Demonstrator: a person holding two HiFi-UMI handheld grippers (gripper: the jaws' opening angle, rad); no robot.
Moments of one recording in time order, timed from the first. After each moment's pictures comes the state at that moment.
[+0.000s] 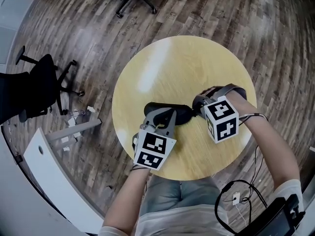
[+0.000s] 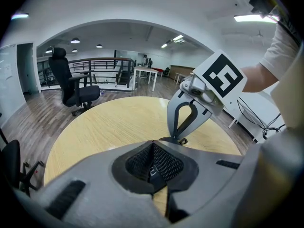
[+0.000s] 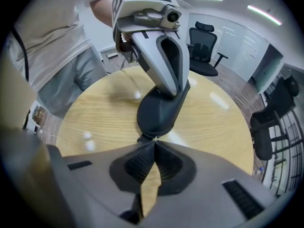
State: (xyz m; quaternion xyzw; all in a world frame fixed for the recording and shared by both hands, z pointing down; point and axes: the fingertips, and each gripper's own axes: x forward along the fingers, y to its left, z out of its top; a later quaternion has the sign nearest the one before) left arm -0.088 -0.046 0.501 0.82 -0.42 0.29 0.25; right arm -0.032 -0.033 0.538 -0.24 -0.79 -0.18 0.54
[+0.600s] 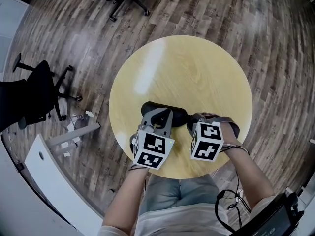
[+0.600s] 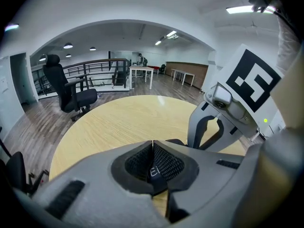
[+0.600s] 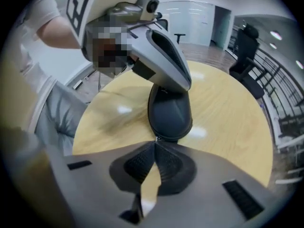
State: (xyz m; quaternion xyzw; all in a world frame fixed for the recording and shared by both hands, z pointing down) left arm -0.087 -0.039 0.505 0.82 -0.41 0.32 0.23; right arm -0.036 0.026 0.540 -0.04 -0.81 0.05 0.58
